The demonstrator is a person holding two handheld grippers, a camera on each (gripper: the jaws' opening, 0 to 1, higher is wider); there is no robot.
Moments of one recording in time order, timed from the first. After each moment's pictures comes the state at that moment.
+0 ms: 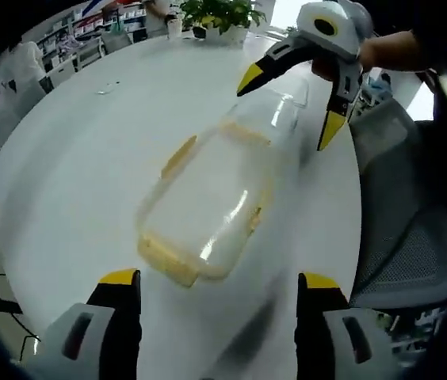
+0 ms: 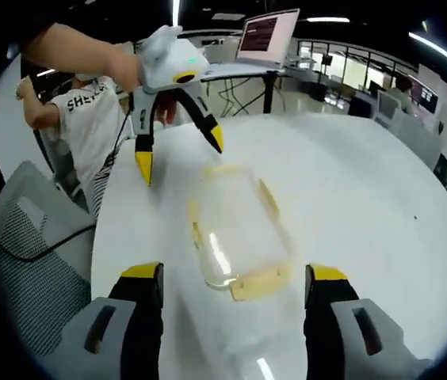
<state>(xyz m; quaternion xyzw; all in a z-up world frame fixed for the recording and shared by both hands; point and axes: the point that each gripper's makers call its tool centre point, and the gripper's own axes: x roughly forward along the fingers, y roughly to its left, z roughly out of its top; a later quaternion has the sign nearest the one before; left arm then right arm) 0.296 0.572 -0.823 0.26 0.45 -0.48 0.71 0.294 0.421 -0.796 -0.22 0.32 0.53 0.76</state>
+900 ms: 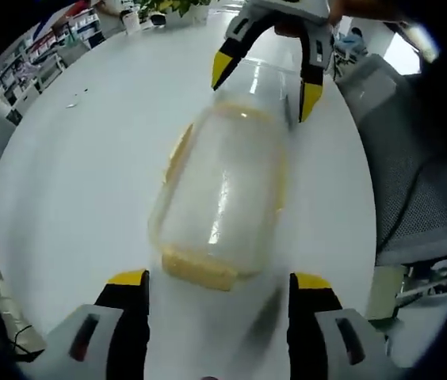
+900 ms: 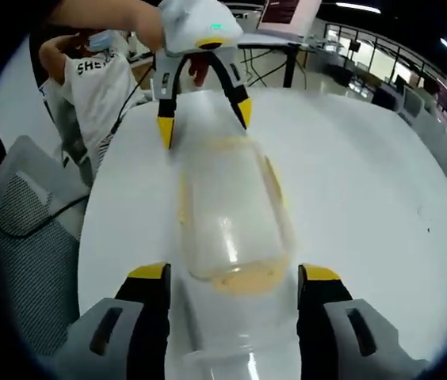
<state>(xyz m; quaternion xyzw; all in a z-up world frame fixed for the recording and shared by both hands) 0.324 0.578 -0.835 0.37 0.44 -0.53 0.63 0.308 0.420 -0.822 -0.29 0.36 0.55 0.69</state>
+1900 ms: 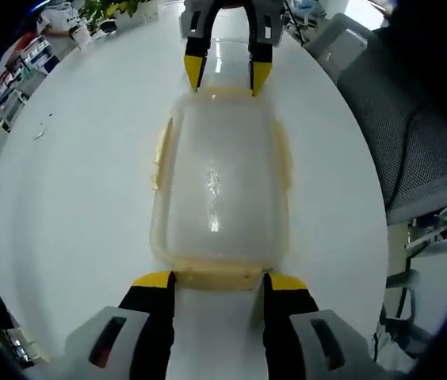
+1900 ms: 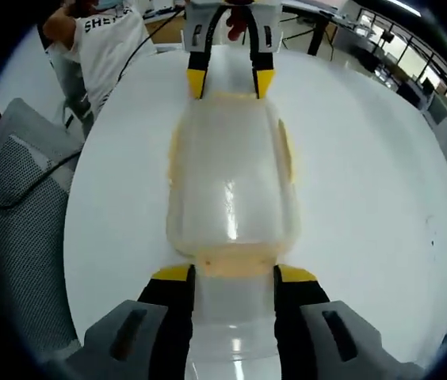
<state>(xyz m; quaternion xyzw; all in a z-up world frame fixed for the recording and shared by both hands) 0.336 0.573 -0.847 0.43 0.41 -0.58 0.56 0.315 0.405 -0.846 -0.38 0.42 0.54 0.62</state>
